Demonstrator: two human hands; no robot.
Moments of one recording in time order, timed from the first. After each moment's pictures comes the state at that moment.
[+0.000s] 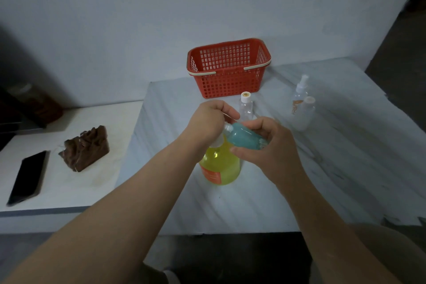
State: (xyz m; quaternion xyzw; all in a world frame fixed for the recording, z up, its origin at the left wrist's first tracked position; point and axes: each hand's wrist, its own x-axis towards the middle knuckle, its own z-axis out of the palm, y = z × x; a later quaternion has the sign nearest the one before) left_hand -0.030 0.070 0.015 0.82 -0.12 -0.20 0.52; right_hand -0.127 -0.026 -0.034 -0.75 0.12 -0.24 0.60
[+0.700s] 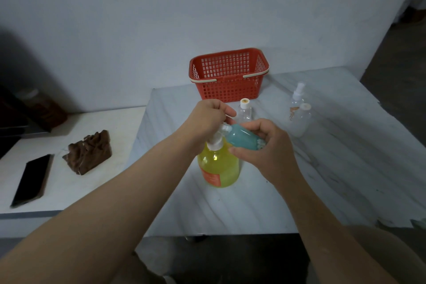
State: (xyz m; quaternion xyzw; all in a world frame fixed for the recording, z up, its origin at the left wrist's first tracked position) left_hand -0.032 0.073 0.036 0.81 -0.13 -0.23 0.52; right_hand -0.128 -0.025 -0.028 -0.76 0.12 -0.25 0.59
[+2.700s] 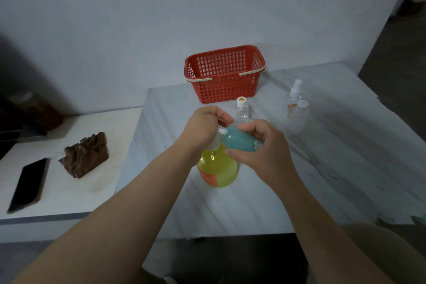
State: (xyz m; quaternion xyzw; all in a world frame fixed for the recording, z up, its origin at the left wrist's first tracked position) left_hand -0.034 0.072 0.019 0.82 -0.10 -0.20 0.53; right_hand -0.130 -0.022 -0.028 -0.77 0.13 -0.24 0.58
